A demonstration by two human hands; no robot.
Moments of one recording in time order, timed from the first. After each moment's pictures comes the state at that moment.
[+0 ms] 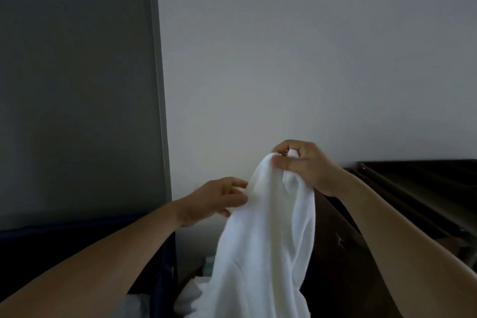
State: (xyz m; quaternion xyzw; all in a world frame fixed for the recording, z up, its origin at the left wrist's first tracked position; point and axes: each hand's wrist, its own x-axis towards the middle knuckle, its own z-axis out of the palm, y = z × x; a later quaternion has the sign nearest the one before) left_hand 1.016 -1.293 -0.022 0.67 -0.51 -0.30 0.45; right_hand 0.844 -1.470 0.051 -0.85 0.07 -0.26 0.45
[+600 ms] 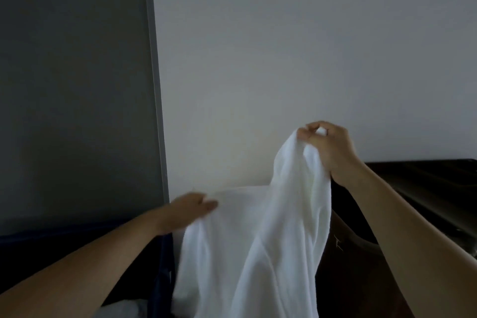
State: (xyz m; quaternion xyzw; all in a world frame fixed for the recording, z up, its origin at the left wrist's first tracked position) left_hand 1.046 -1.274 -0.038 0.81 -0.47 -0.19 0.31; right_hand 0.836 -1.501 0.071 -0.74 0.20 -0.47 0.44
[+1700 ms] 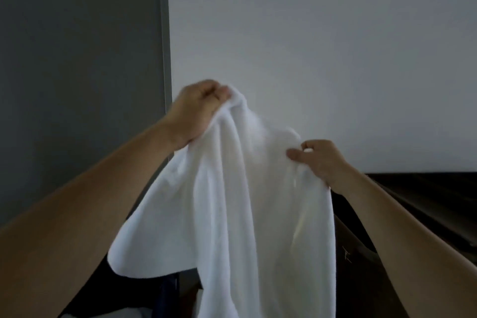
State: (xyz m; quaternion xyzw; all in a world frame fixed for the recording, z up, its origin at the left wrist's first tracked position) left_hand 1.028 -1.271 0.139 0.64 -0.50 0.12 0.57; right_hand 0.856 -1.485 0.074 -0.80 0.26 -0.32 0.43
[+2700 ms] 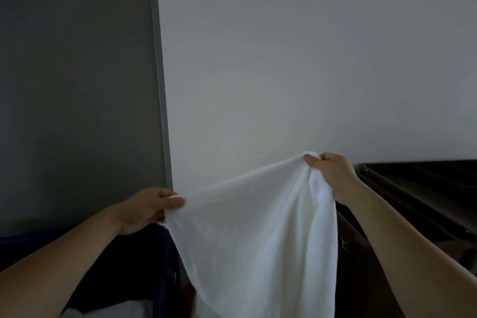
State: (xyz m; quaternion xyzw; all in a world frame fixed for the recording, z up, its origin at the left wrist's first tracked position) left_hand 1.081 -1.211 -0.025 0.73 -0.34 -0.30 0.51; right_hand 0.844 -1.542 0.014 -0.70 0.33 -0.36 0.52
